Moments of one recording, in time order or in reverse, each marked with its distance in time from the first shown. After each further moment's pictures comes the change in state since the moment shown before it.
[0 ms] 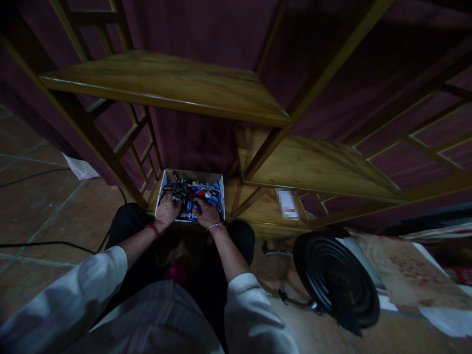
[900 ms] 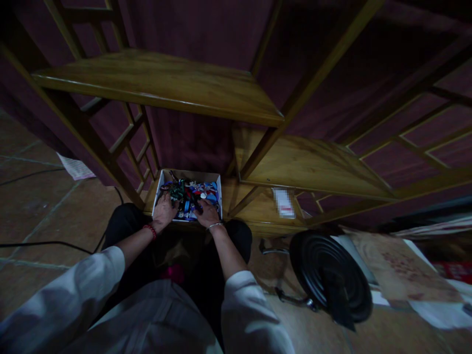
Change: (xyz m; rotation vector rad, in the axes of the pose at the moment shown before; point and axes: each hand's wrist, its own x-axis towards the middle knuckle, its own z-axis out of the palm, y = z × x) left_hand -0.002 0.004 -0.004 0.039 -0.020 -0.003; right_hand 0.001 0.020 0.009 0.063 0.094 0.054
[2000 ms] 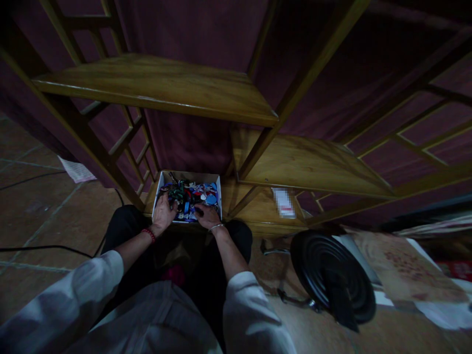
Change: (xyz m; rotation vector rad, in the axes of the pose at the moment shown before) left_hand -0.004 -0.002 -0.001 -0.176 0.128 0.041; right_hand -0.001 0.006 0.000 0.065 -0.042 -0.095
